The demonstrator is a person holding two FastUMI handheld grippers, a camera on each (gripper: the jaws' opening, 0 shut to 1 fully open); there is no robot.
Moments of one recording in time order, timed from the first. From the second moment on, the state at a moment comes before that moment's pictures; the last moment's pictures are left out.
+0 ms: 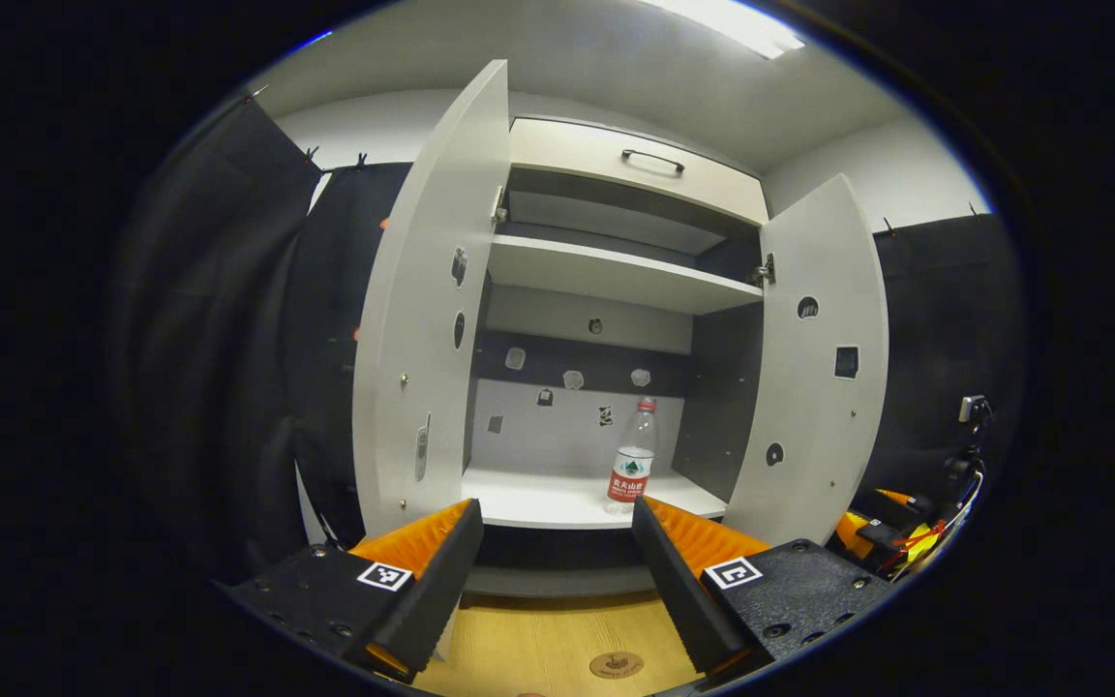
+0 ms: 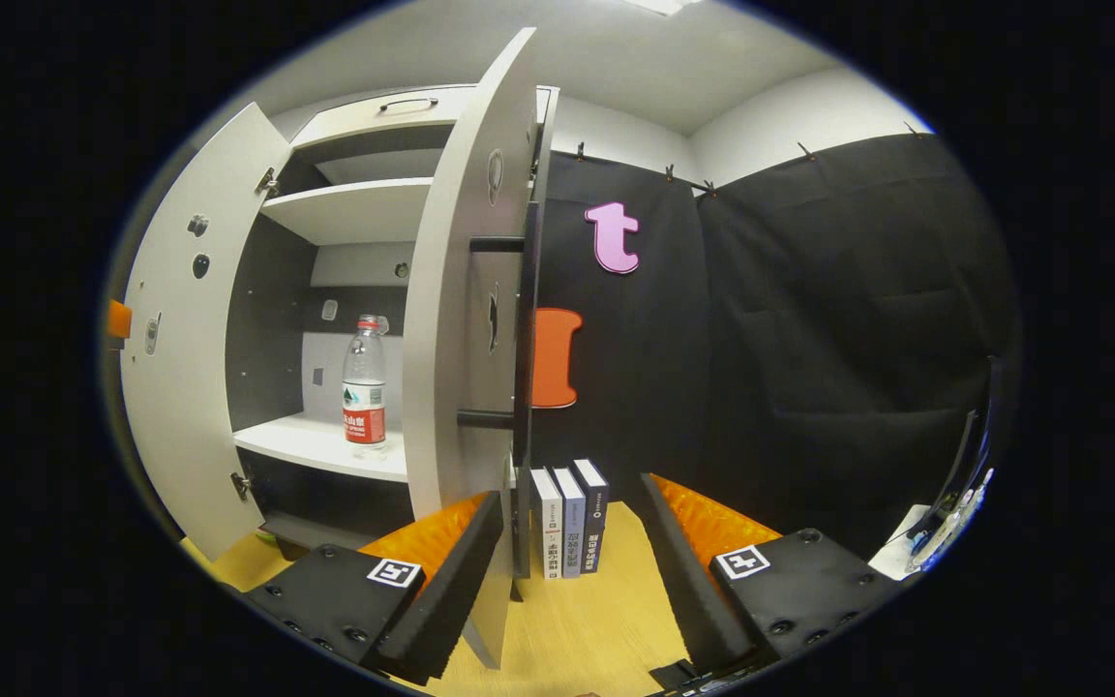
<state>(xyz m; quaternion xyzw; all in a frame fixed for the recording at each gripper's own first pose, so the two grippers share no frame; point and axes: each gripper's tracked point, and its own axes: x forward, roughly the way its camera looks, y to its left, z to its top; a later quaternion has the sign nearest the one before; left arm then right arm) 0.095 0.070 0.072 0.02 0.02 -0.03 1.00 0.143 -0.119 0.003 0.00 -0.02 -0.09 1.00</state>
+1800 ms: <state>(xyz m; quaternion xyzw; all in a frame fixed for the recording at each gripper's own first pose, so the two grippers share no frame) 0.047 0.243 0.045 0.00 0.01 0.13 0.99 0.285 0.021 -0.002 -0.02 0.00 -0.02 1.00</state>
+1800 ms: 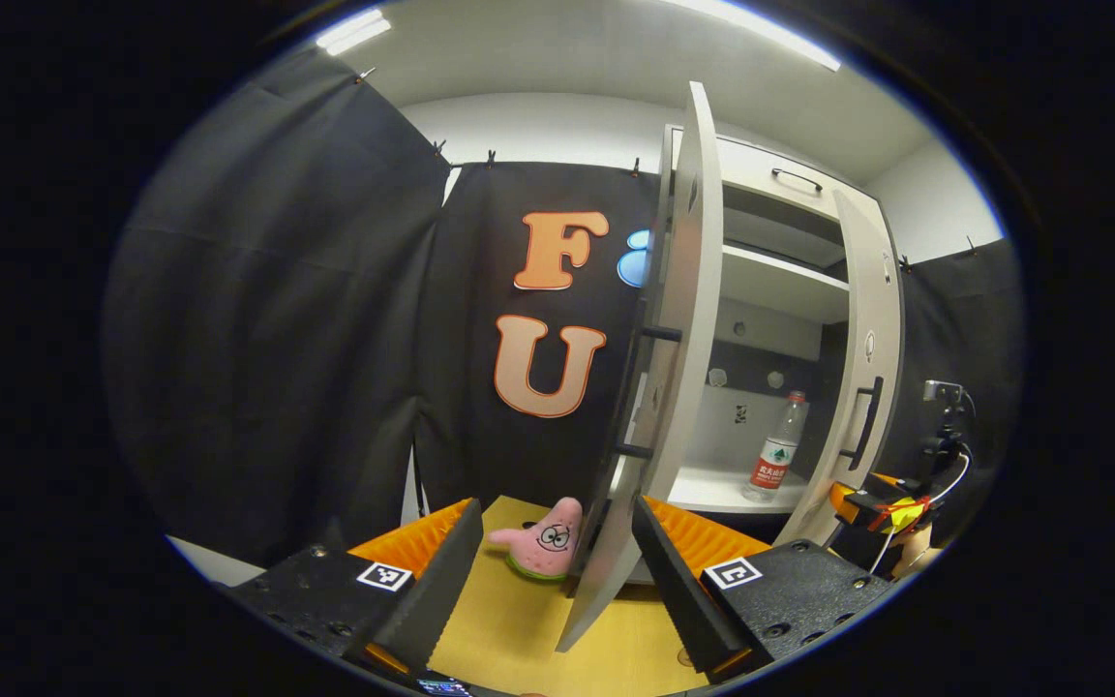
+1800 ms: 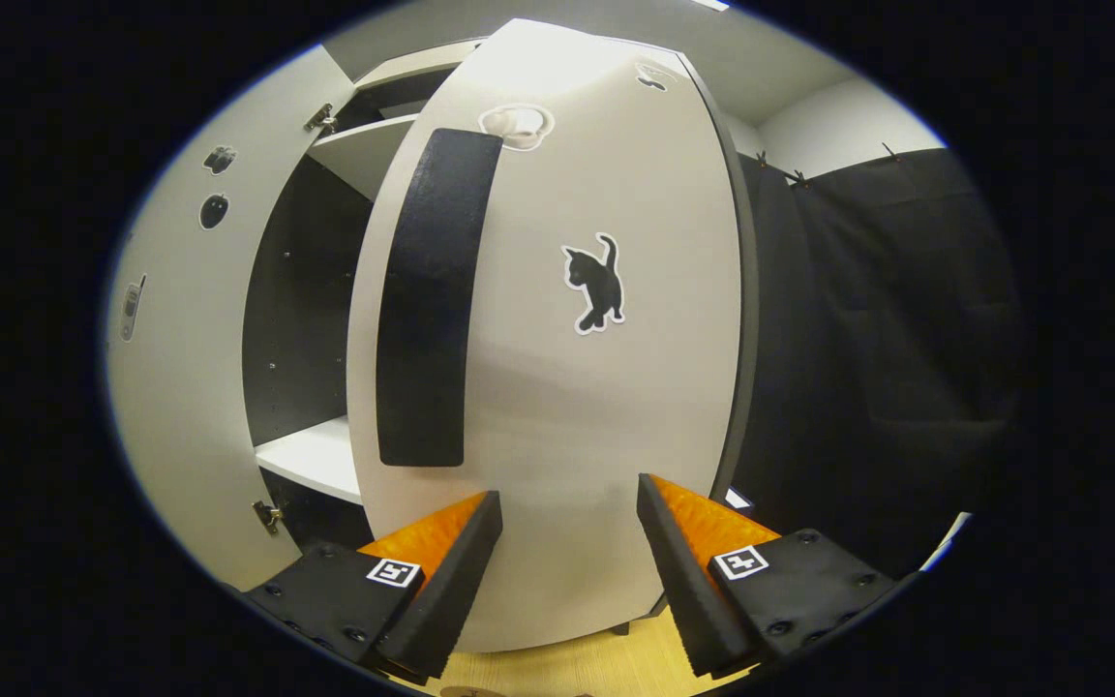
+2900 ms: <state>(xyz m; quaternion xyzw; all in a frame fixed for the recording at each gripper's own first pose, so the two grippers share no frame) 0.092 0.274 -0.002 -0.02 0.06 0.14 0.99 0.296 0.024 0.000 0.00 0.00 -0.03 1.00</state>
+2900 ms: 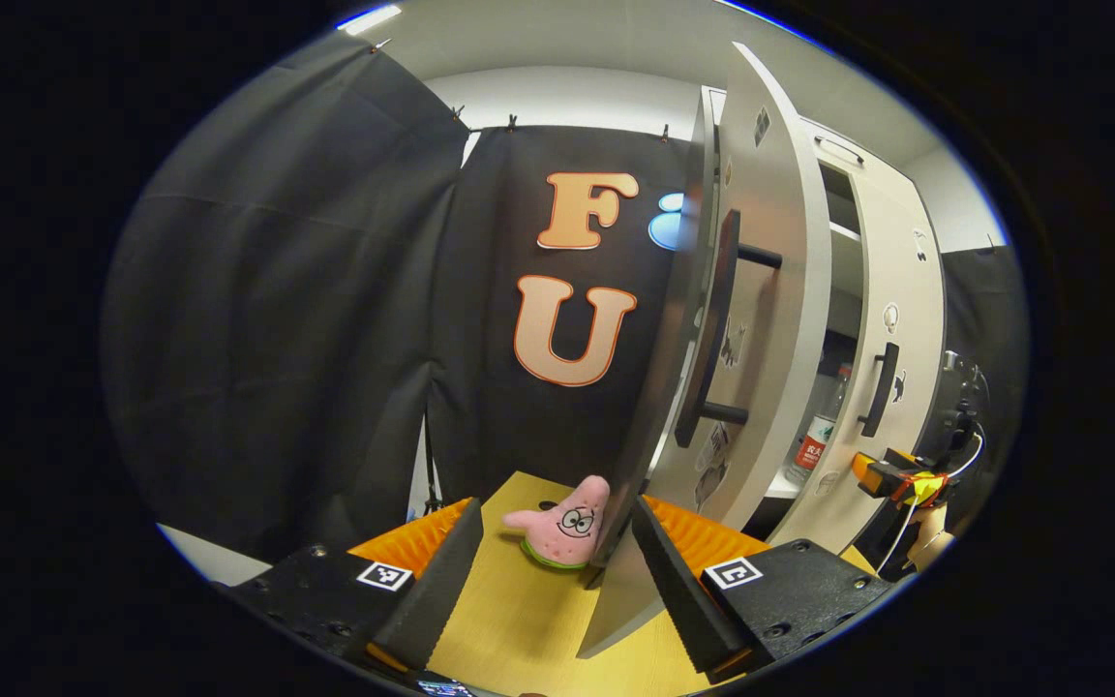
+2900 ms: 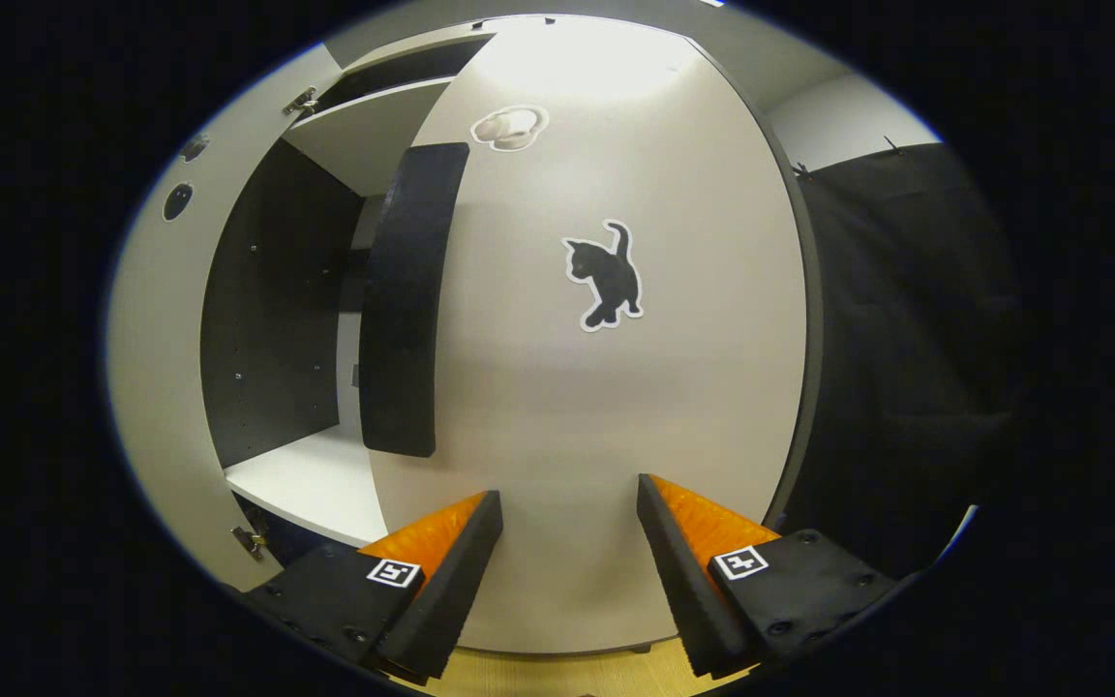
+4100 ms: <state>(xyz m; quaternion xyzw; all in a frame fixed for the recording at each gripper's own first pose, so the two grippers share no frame) 0.143 0.152 -0.035 0.00 0.09 0.01 1.00 0.170 -0.061 0.047 -0.01 -0.03 -0.05 1.00</state>
